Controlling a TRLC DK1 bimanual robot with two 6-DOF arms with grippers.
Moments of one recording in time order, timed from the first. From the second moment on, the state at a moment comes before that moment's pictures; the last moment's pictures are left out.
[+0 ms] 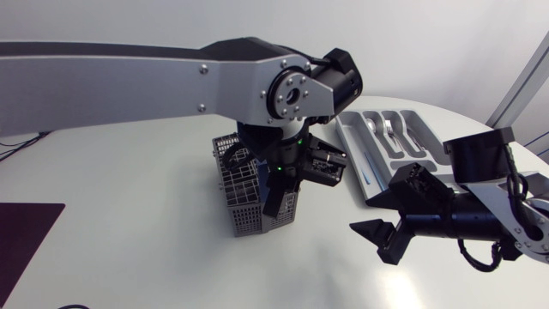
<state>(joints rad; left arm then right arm) -0.91 1.95 1.68 -0.96 -0.23 1.05 0.25 1.07 0.53 -0.33 -0.36 -0.48</state>
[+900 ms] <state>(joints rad) -0.96 1.80 1.82 -1.10 -0.31 1.01 0.32 0.87 0.53 -0.34 -0.33 -0.45</state>
